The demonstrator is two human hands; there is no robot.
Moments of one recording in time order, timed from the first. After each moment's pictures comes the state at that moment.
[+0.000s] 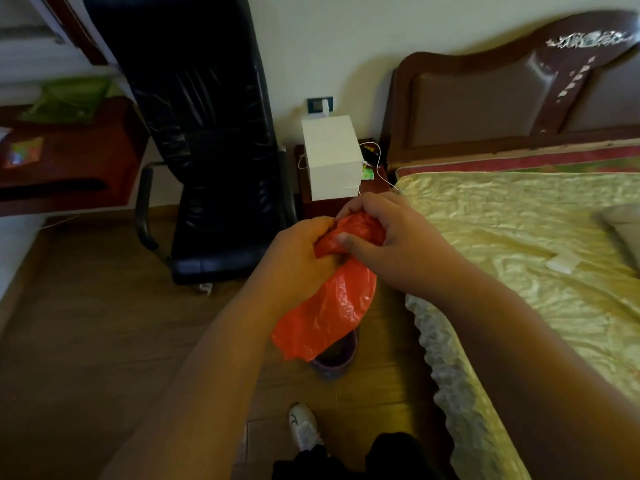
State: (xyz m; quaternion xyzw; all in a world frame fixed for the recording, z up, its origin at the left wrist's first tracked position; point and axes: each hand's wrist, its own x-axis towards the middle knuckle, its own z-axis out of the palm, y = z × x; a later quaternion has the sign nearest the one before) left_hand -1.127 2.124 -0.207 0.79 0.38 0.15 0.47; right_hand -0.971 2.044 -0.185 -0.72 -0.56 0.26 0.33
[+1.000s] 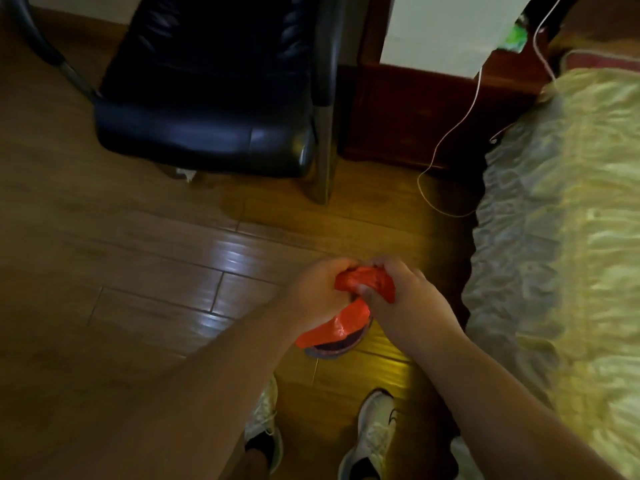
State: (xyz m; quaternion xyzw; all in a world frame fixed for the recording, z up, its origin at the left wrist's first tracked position) left_hand -1.051 2.212 -0.738 0.67 0.51 0.02 0.54; right_hand -0.899 2.151 -0.695 -0.76 -0.50 0.39 0.10
